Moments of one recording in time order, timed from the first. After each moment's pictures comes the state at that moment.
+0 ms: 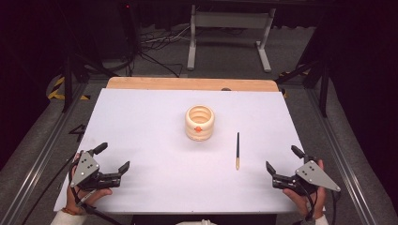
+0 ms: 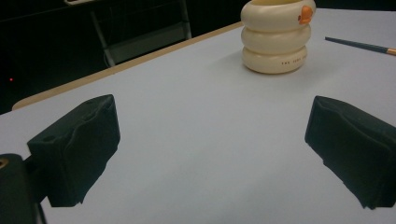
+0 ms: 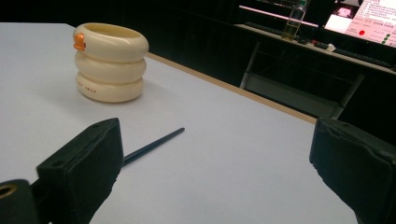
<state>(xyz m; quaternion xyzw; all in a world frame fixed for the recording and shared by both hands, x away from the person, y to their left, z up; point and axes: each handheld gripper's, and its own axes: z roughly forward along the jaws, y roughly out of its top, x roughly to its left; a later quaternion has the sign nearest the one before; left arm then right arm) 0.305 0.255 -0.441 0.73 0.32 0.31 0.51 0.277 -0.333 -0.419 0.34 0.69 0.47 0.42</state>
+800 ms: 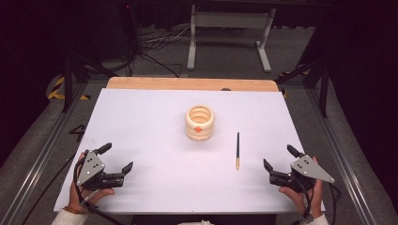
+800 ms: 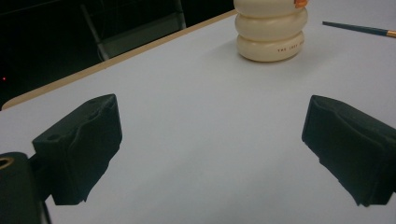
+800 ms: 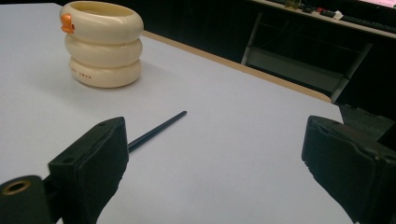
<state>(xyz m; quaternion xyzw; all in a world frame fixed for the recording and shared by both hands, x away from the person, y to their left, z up) 0.309 0.249 -0.444 0.75 0.31 0.31 0.50 0.287 -0.323 -0.413 0.38 0.71 0.45 0.39</state>
